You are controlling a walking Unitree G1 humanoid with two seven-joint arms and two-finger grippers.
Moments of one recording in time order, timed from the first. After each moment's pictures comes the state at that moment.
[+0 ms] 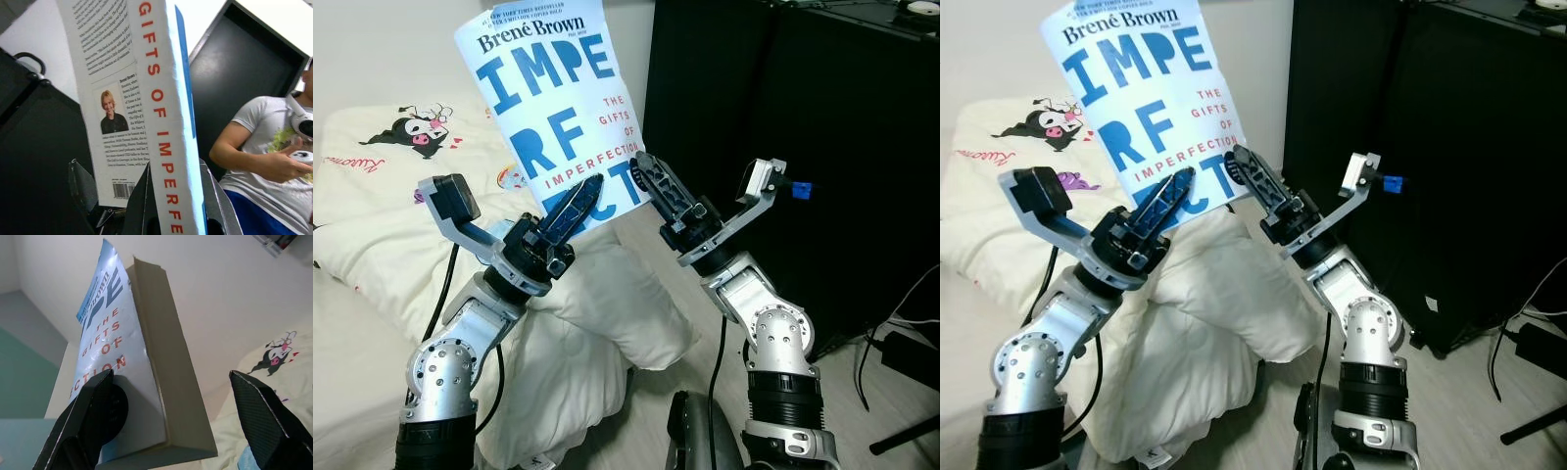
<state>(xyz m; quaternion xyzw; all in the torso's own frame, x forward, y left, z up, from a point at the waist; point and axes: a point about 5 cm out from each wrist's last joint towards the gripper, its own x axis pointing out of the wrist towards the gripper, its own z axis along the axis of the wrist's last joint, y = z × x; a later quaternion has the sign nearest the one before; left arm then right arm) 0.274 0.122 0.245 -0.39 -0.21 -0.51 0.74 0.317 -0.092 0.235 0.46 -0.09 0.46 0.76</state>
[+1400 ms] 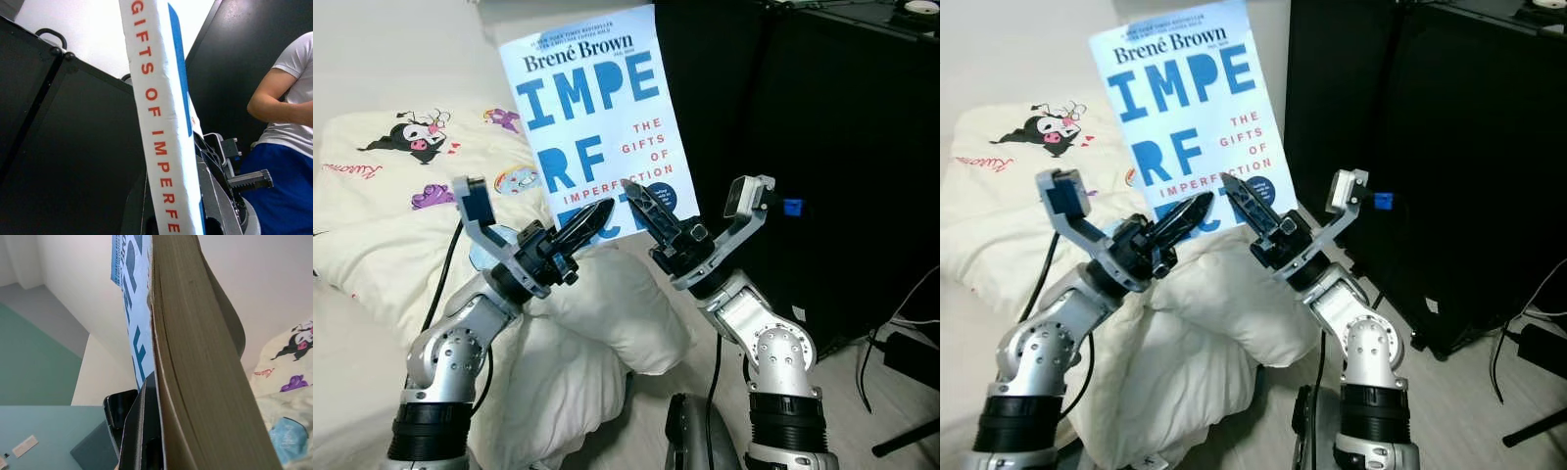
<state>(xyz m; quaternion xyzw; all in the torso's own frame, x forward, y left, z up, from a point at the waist) 0.294 0.123 0.227 -0.28 -0.17 -0.49 0.80 0.302 -0.085 0.227 0.47 -0.07 0.49 0.73</state>
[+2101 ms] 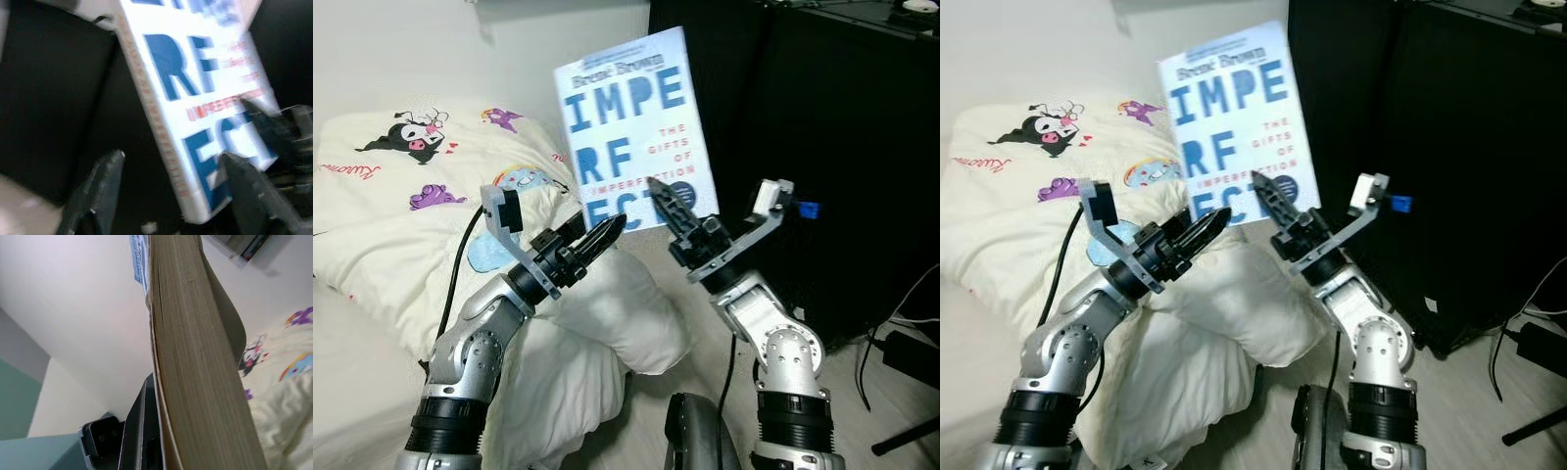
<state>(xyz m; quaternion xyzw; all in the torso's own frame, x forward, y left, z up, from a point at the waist) 0.320 0.124 0.206 -0.20 -0.15 -0.37 0.89 0.313 -0.114 0.222 0.47 -0.09 0.40 0.78</state>
